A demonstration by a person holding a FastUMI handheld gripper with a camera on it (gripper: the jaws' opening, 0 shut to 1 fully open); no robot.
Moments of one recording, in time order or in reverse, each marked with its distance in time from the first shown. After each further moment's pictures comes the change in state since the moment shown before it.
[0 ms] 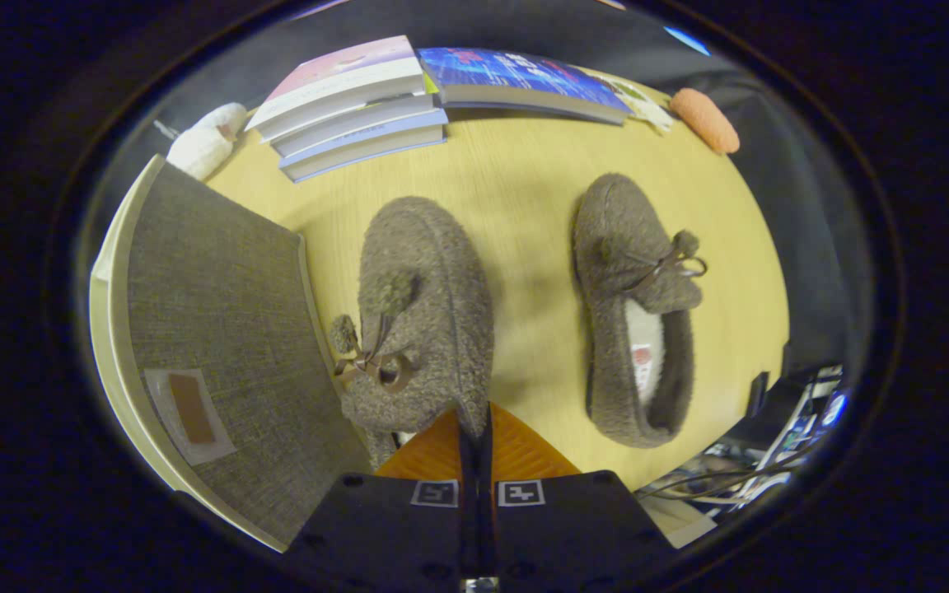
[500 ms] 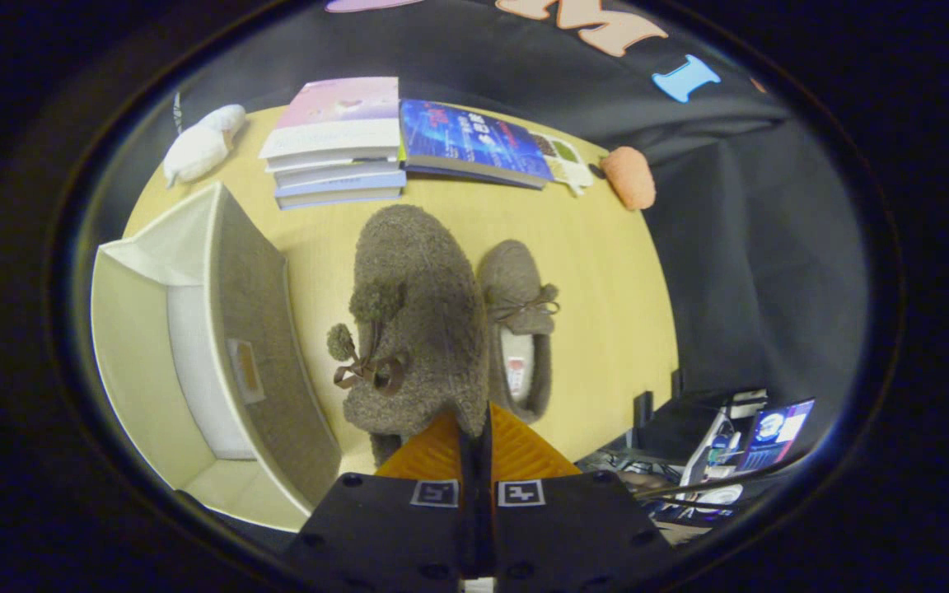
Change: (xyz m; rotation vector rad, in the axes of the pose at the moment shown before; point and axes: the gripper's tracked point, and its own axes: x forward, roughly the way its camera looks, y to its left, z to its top) arm -0.111 -0.042 0.012 -0.042 -0.114 -0.263
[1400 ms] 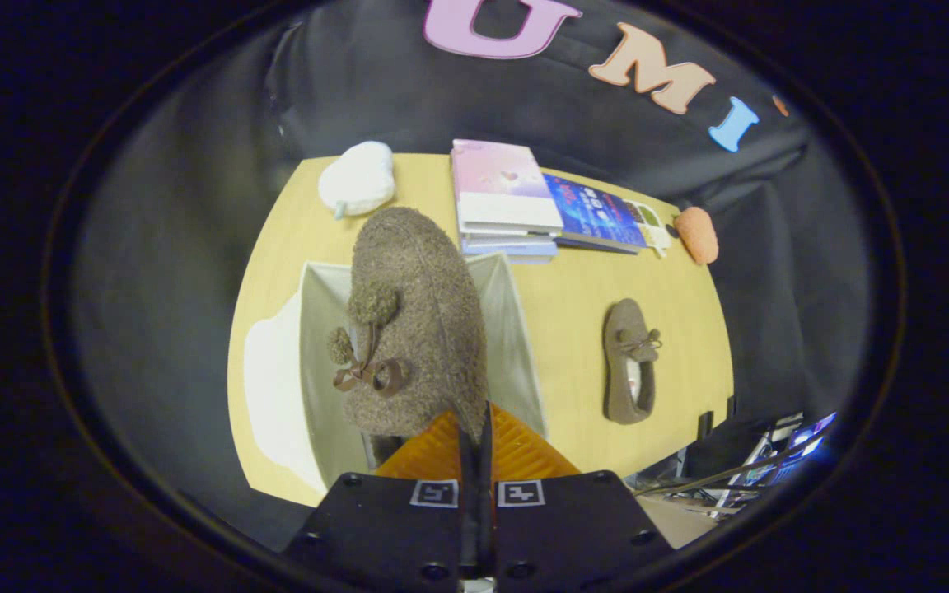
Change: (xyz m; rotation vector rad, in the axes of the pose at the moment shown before) arm -0.109 0.173 0.006 -0.057 -0.149 0.254
